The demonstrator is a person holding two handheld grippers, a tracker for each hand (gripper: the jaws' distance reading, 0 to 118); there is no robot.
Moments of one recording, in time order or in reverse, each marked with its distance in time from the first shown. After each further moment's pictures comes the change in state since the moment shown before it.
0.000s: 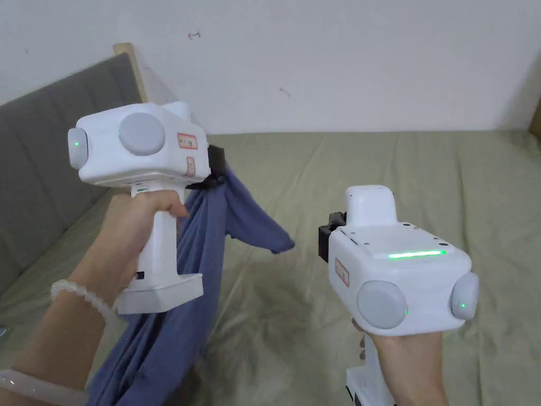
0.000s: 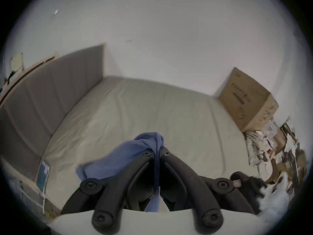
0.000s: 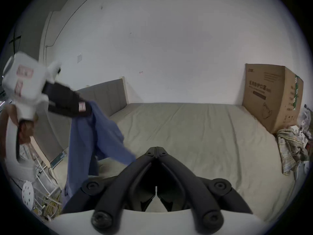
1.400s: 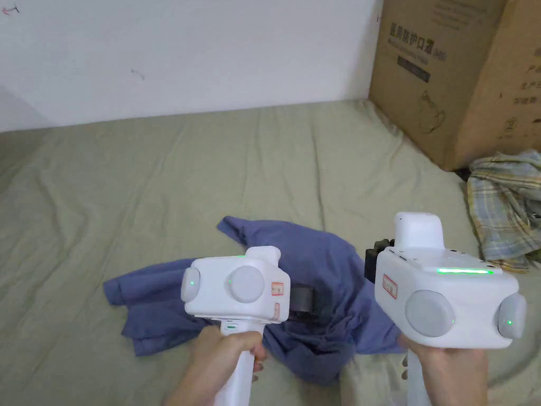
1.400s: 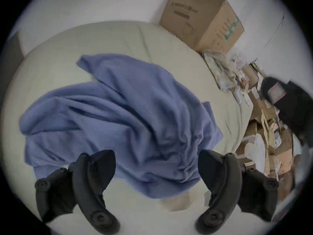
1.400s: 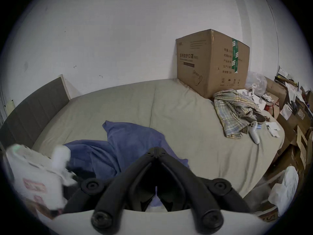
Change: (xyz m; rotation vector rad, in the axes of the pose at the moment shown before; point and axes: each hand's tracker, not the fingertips) left arm 0.187 -0.224 -0.134 -0.460 -0.320 -0.166; right arm 0.184 -0.071 0.084 -0.167 -0.413 -0.165
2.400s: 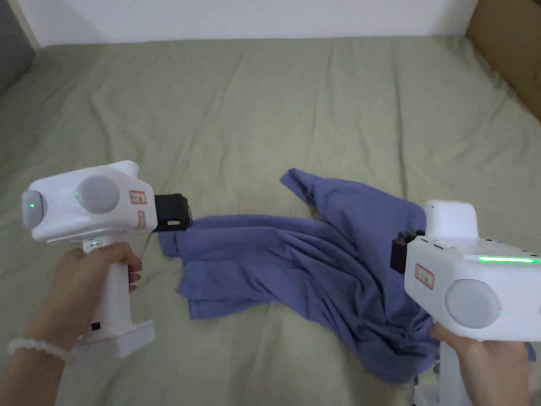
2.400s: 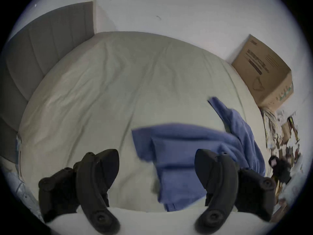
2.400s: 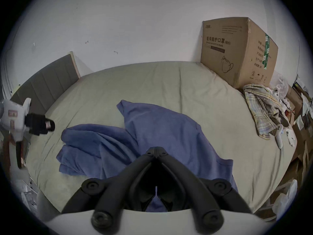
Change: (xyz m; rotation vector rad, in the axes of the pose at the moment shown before) left arm -0.246 0.054 0.067 0.096 0.364 0.359; right arm -0.065 -0.008 -0.097 -0.187 0.099 0.086
